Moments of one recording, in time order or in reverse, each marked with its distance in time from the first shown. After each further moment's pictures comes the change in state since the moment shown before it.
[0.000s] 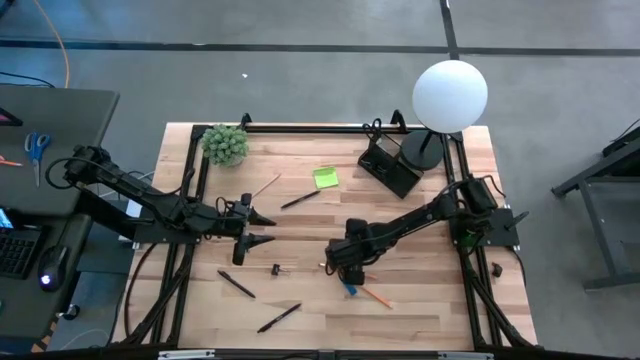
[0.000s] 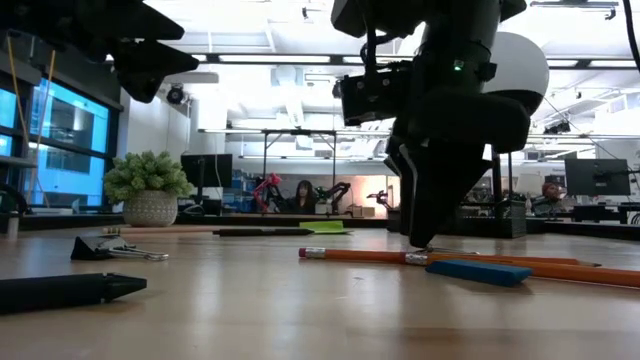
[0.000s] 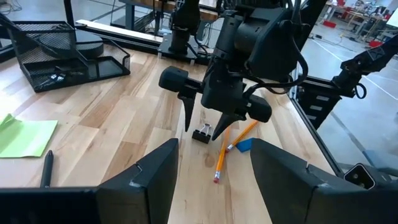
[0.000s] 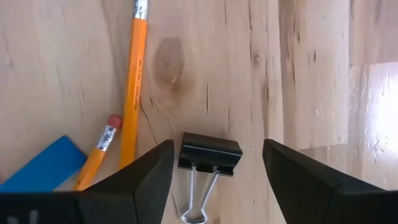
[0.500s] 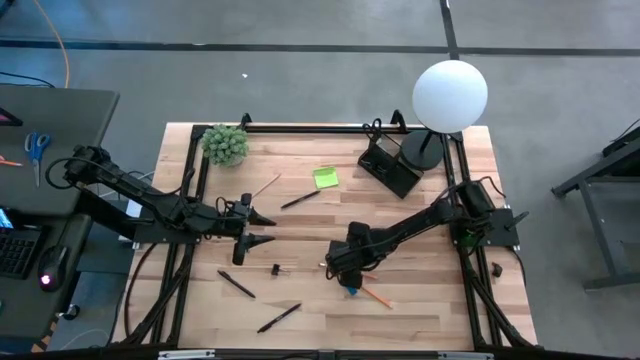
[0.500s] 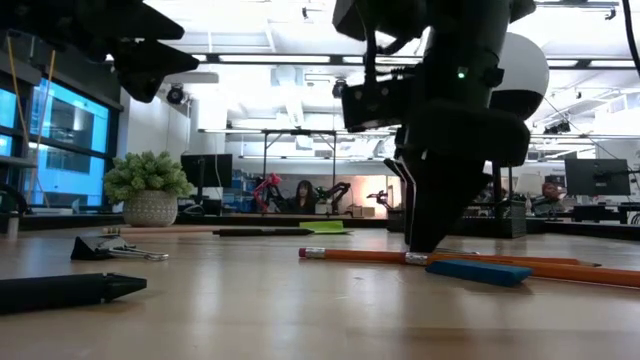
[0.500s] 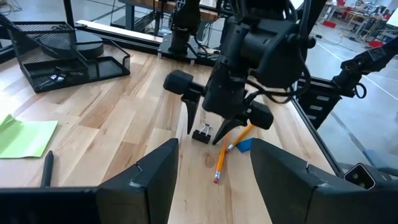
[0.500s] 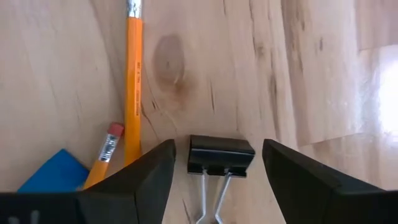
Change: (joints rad) left arm 0.000 0.000 0.000 0.001 0.000 0.002; right arm 0.025 0.044 0.004 0.005 0.026 0.091
